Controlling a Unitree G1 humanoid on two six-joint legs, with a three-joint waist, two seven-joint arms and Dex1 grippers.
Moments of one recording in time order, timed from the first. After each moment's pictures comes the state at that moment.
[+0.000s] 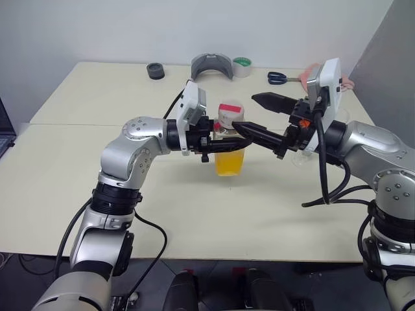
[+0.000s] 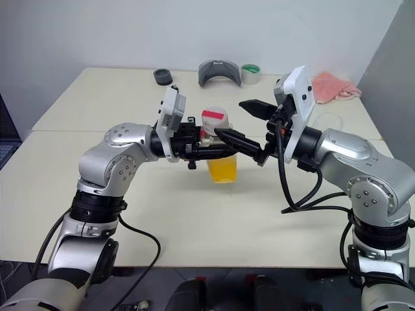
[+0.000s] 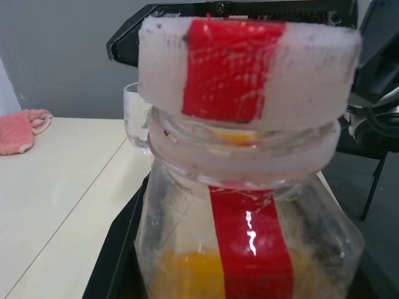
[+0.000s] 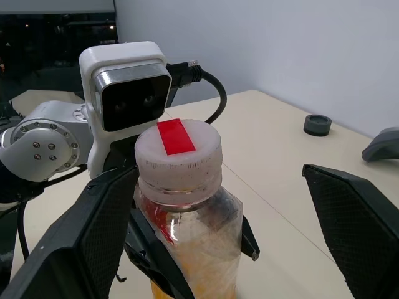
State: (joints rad) left arm -0.83 0.46 -0.10 0.01 -0.52 0.54 -1.15; right arm -0.73 -0.56 -0.10 -0.53 0.89 0.97 0.45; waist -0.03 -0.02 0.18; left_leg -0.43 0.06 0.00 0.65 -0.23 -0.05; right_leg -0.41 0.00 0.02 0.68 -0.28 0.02
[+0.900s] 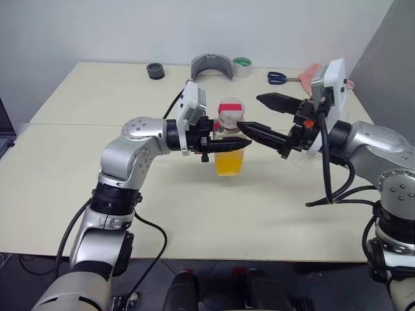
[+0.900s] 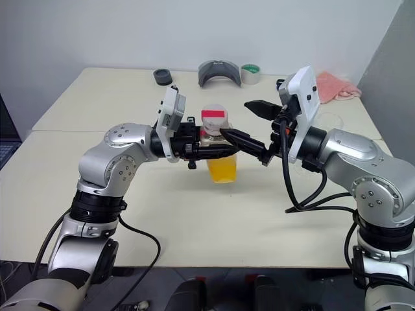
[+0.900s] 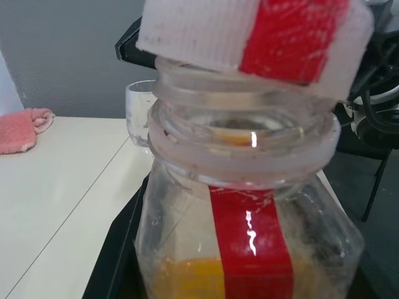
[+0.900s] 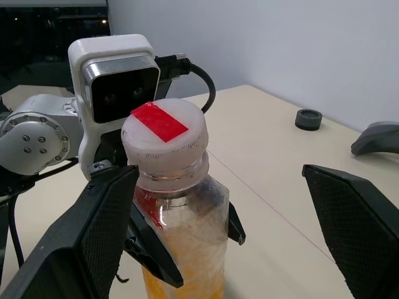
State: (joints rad) left arm -0.83 0.46 -0.10 0.01 -0.52 0.54 -1.15; right arm -0.72 -0.60 -0.11 -0.53 0.90 0.97 0.45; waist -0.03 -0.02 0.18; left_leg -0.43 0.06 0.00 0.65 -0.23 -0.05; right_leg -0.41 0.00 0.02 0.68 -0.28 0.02
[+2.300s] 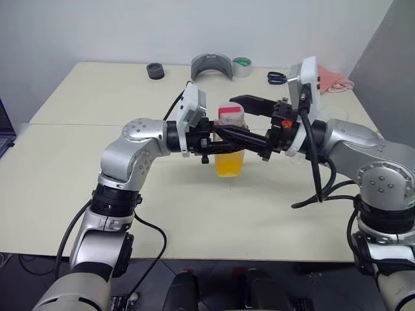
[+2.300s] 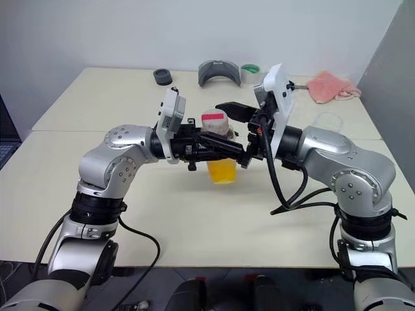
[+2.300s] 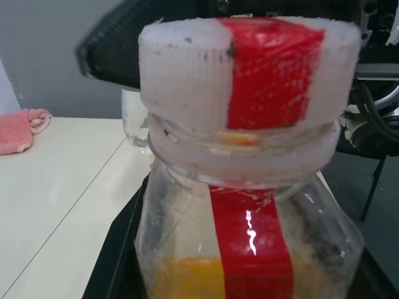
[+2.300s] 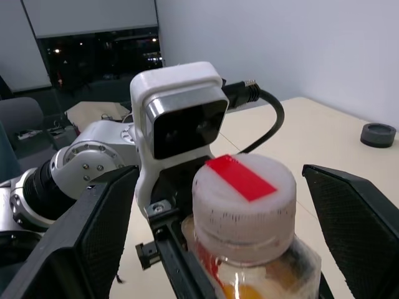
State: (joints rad) left arm -0.82 0.46 -0.10 0.00 -0.52 0.54 -1.14; right arm -0.80 -0.50 -0.01 -0.46 0.95 0.94 0.46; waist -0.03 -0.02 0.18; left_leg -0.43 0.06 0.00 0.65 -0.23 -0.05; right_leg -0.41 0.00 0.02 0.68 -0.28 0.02
